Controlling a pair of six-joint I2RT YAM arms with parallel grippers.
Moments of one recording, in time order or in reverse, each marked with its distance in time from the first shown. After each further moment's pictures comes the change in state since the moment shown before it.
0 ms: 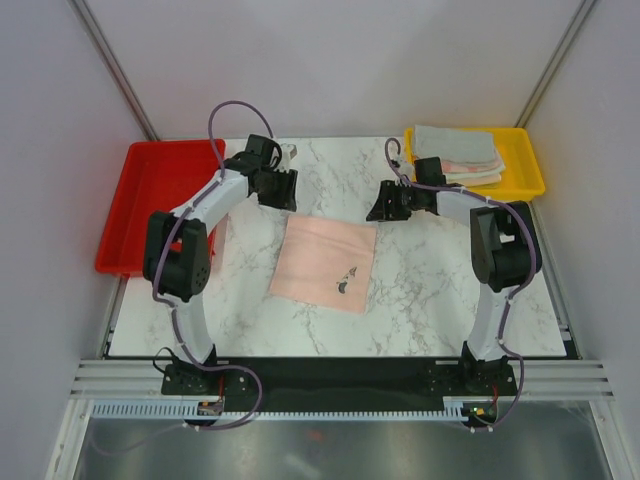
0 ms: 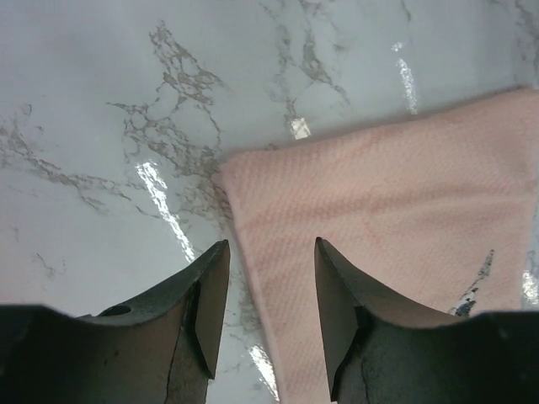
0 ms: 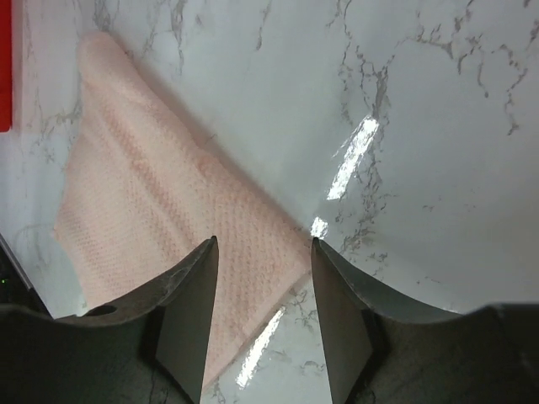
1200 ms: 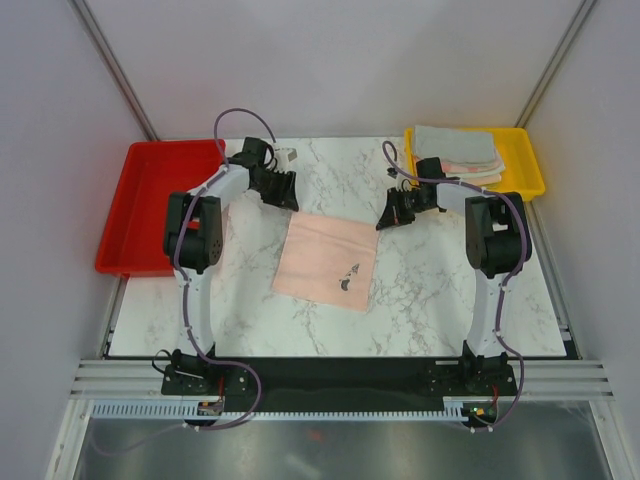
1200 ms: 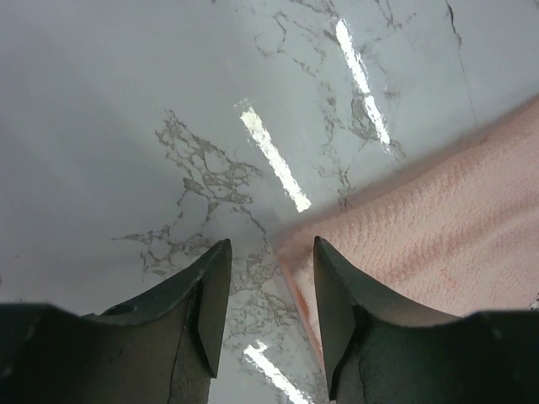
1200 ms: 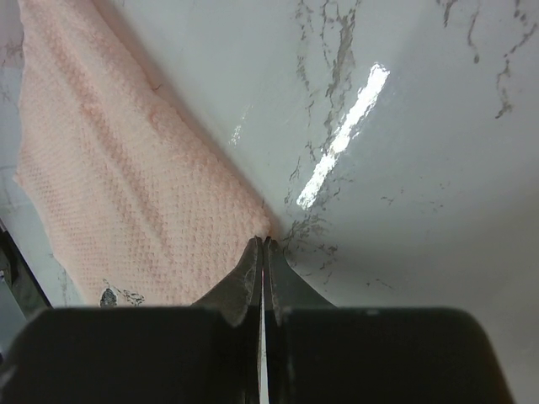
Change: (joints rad) left arm 0.136 0.338 0.170 0.055 0.305 0.177; right arm -0.047 0.190 0.166 -0.256 -0.109 -0.244
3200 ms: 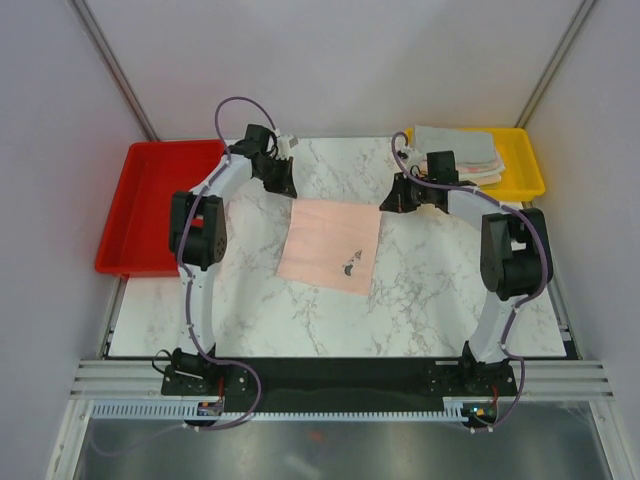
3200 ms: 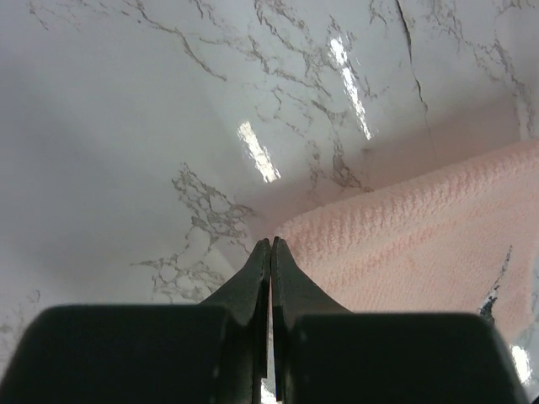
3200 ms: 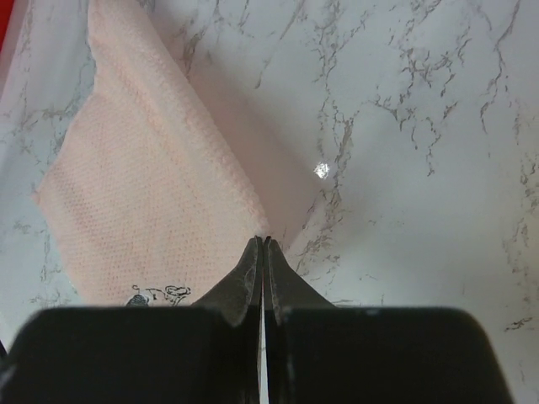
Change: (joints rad) left arm -0.005 0.086 0.226 -0.098 -0.014 -0.074; right arm 0.000 -0.220 -0.150 0.253 0.072 0.050
